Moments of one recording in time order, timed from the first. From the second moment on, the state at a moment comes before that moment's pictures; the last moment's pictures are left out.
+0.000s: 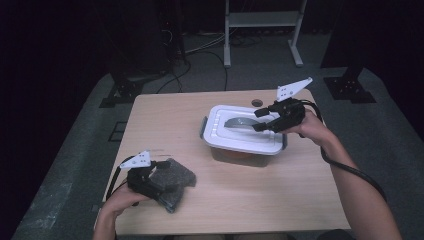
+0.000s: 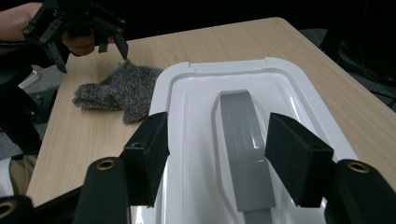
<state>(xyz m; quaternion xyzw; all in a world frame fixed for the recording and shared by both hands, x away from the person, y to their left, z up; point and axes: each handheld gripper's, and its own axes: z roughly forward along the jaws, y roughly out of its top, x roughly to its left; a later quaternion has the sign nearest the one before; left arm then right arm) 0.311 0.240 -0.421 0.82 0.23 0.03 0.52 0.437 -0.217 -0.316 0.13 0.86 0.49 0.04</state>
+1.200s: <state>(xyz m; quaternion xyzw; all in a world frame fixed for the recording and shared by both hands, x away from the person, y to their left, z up) 0.311 0.236 -0.423 0.82 0.23 0.02 0.52 0.392 -0.286 -0.322 0.18 0.85 0.48 0.06</state>
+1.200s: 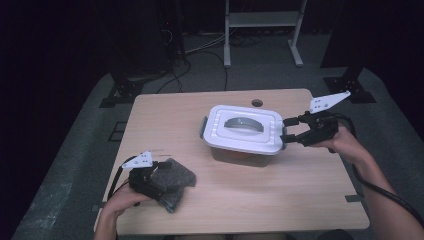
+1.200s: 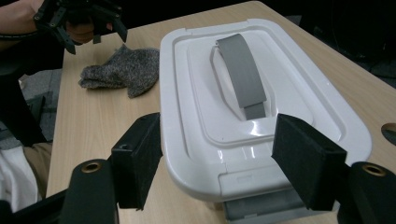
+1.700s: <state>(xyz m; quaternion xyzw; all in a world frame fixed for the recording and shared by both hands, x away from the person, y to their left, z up) 0.312 0.235 -0.424 0.82 0.23 0.02 0.52 0.377 -0.308 -0.336 0.20 0.85 0.48 0.05</state>
